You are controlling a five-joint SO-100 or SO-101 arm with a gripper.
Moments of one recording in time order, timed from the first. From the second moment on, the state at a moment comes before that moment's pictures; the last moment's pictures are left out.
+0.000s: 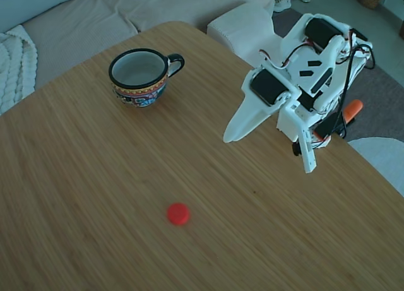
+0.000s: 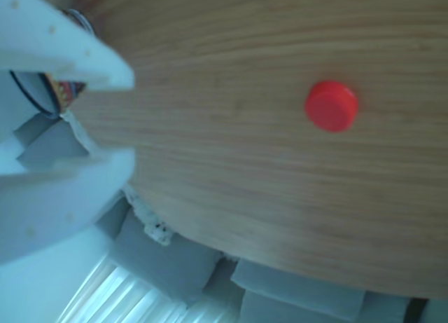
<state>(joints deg) 1.2 151.3 133.2 59.5 -9.0</state>
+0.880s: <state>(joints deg) 1.2 101.2 101.9 65.9 -8.7</state>
